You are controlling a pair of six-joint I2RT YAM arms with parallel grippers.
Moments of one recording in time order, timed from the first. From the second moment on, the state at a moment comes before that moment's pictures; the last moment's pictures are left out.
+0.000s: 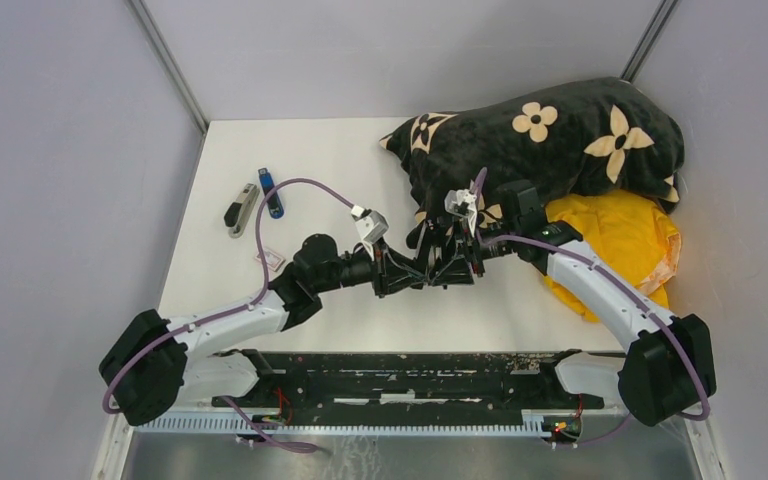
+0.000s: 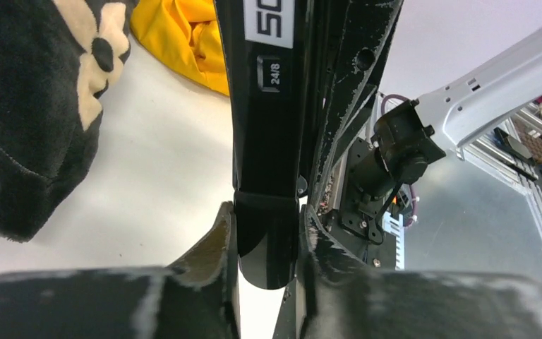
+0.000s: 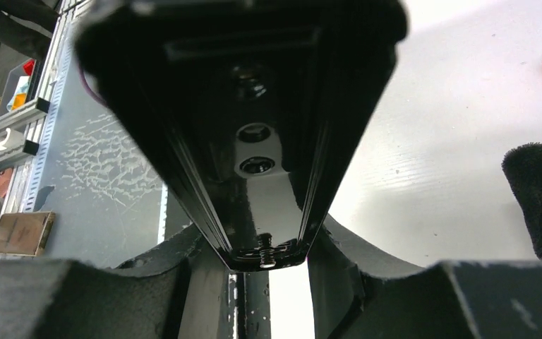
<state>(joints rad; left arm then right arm) -0.83 1.17 0.54 0.58 0.48 -0.38 0.41 1.24 0.88 -0.41 -1.16 -0.25</state>
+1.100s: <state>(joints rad) -0.83 1.48 0.54 0.50 0.37 0.17 0.36 1.31 0.95 -0.80 -0.42 -0.96</state>
